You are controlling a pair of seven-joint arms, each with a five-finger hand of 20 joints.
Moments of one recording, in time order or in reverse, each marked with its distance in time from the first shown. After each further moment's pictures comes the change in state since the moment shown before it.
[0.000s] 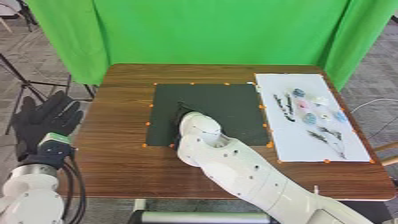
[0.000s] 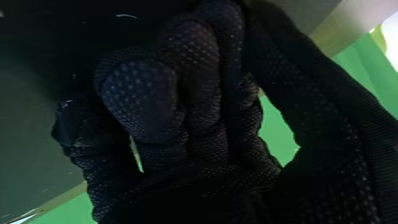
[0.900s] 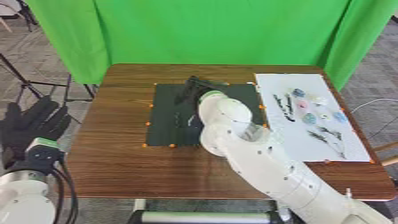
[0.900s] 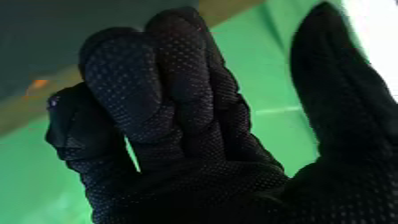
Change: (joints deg) left arm 3.7 -1.5 -3.6 -0.6 -0.8 0.5 1.4; right arm -1.1 8.3 8.5 -15.3 -4.0 -5.4 -5.1
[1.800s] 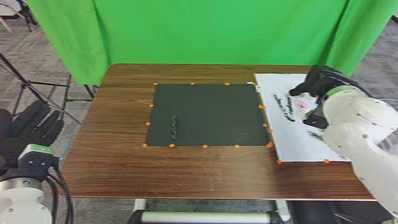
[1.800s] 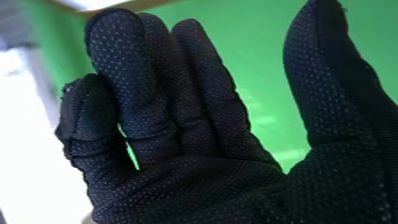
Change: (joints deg) left arm 3.4 -0.7 -1.3 -0.9 -1.1 -0.4 3.2; right arm -19.8 33.1 29.8 -15.6 -2.7 -6.9 -1.8
